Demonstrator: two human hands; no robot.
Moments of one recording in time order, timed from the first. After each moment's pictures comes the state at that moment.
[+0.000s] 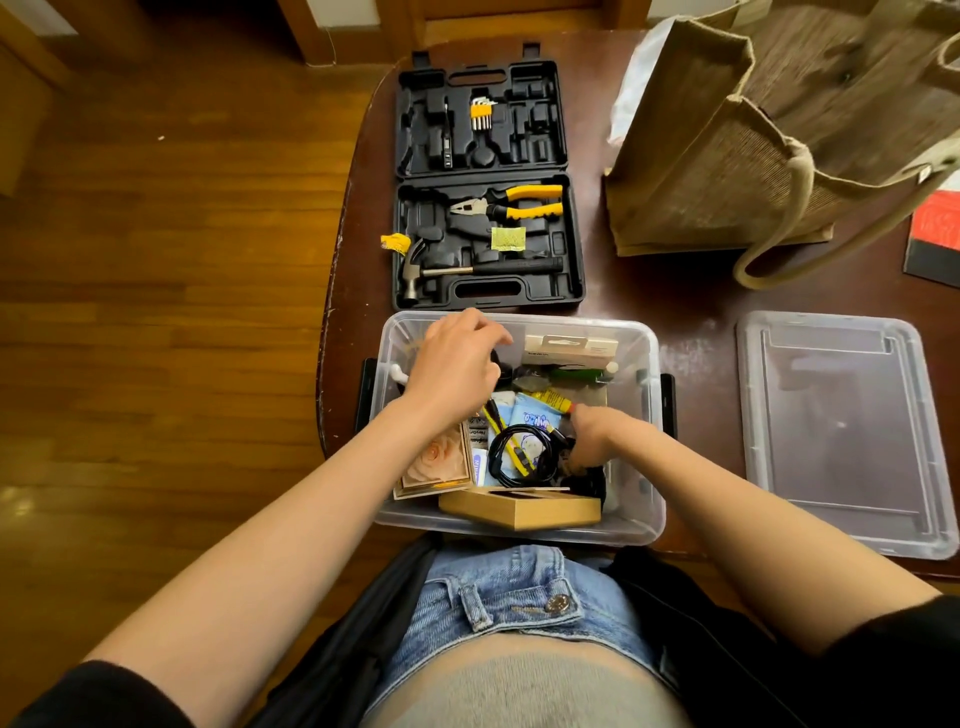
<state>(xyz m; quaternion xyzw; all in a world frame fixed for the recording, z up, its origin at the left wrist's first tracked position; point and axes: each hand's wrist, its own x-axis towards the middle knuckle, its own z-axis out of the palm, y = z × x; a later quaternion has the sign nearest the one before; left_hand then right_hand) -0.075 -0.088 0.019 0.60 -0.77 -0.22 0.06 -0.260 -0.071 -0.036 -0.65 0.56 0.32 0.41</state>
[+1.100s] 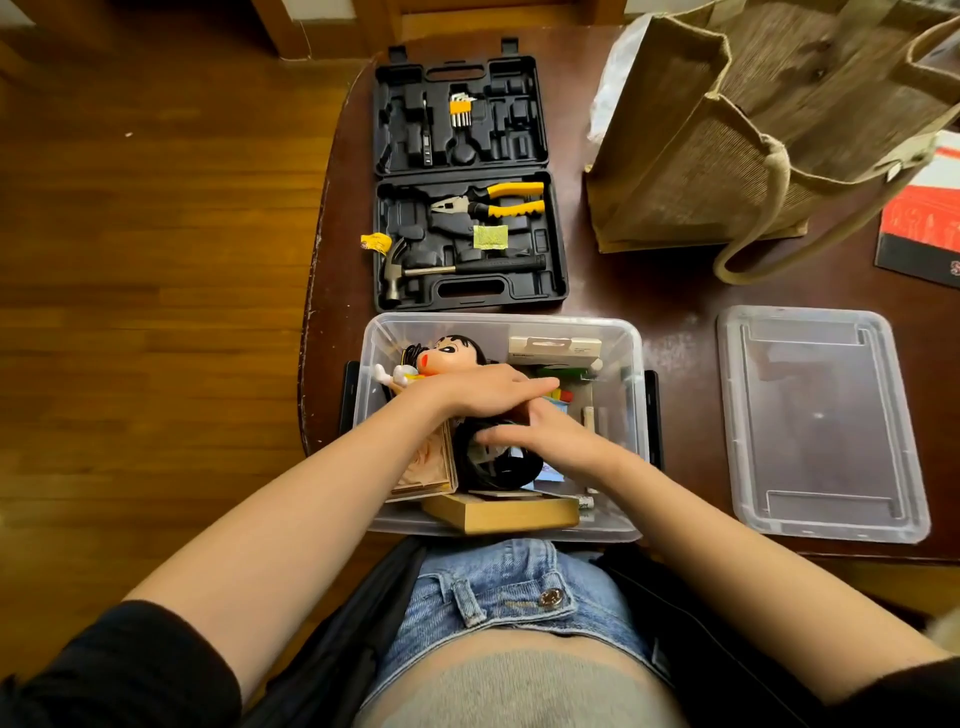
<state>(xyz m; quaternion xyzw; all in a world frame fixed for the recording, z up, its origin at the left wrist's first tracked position) -0.109 -0.101 0.006 0.49 -0.65 -0.56 -0.15 -0.226 -0.043 -0.002 -0.46 0.51 -0.13 0.71</state>
